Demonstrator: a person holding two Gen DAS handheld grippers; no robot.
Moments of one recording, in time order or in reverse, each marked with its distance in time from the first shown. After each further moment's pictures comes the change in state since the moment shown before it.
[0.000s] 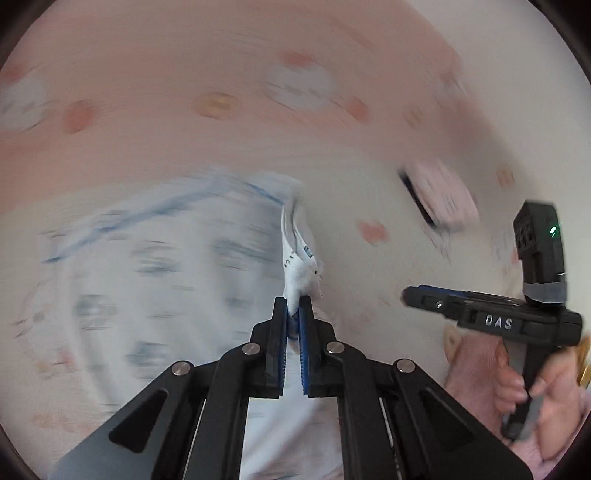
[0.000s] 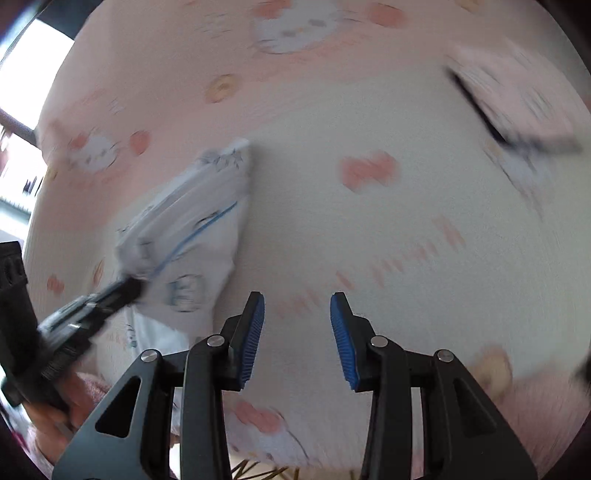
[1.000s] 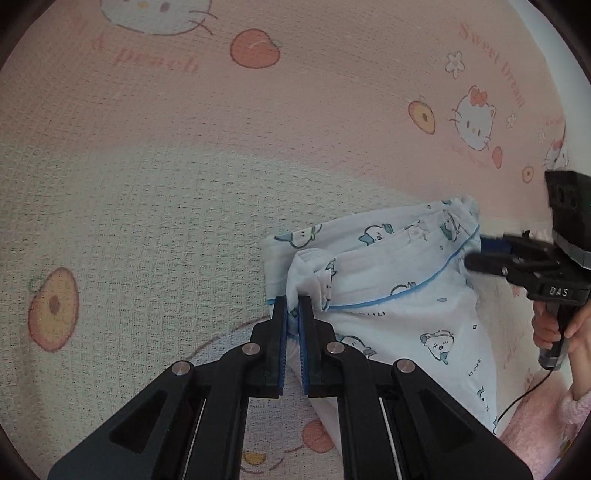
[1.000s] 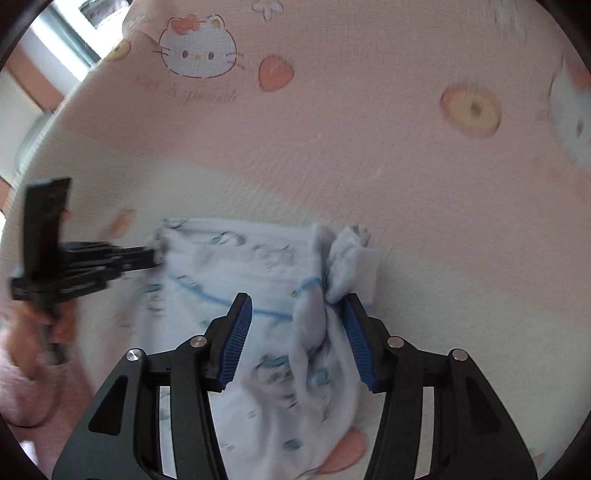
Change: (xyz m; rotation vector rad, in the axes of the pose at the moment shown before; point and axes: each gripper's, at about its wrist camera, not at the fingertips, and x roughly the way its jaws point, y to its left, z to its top) left arm 0.029 0.196 0.011 -0.185 0.086 0.147; right arm 0.168 0.156 0.118 -0.499 0.203 0.250
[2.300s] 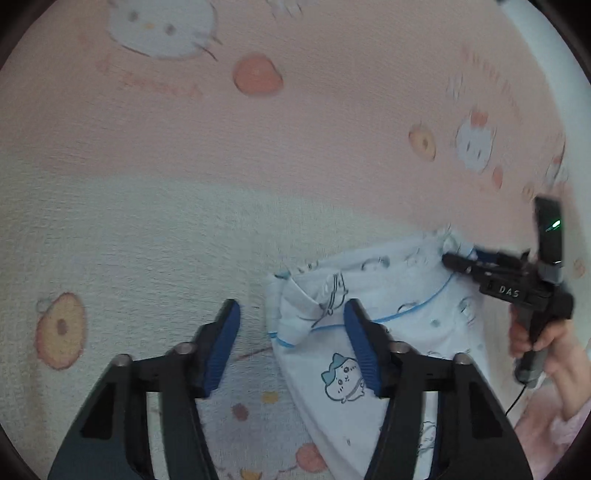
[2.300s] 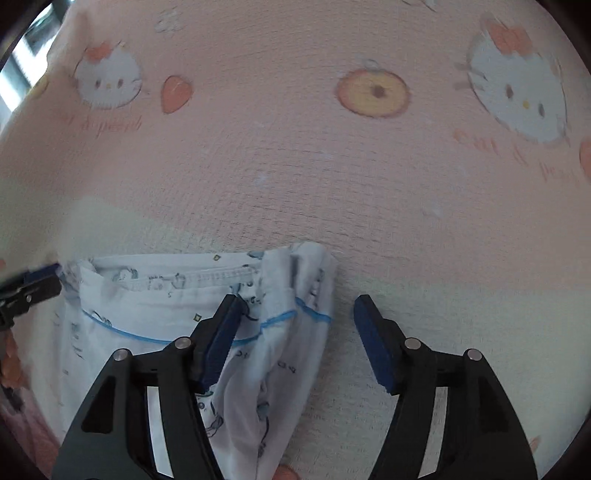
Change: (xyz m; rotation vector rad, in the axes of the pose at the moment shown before) left arm 0.012 -0.004 0.014 -0.004 -0.037 0.026; right arm 0.014 -0.017 0.011 0.039 -0.124 -0.382
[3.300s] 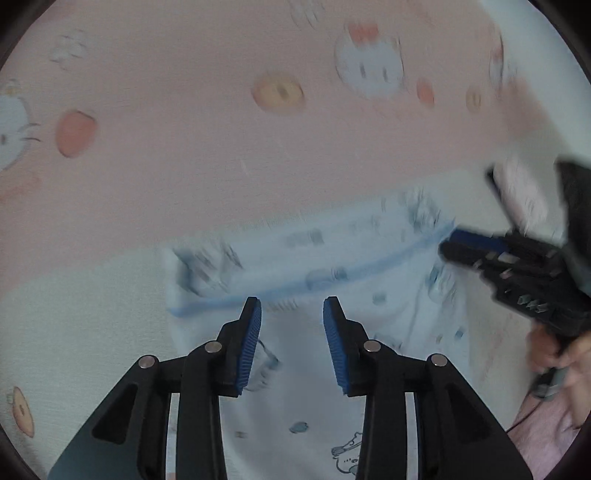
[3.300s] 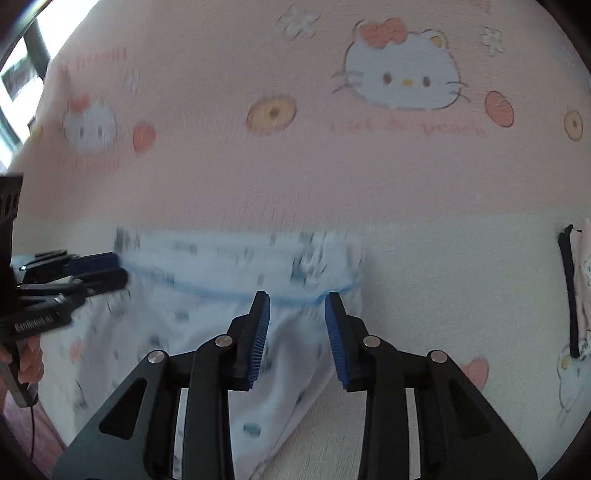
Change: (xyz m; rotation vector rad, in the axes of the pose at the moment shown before) left arm 0.047 -0.152 0.008 0.367 0.084 -0.018; right arm -0.082 -0.031 -0.077 0.238 -0.078 -0.033
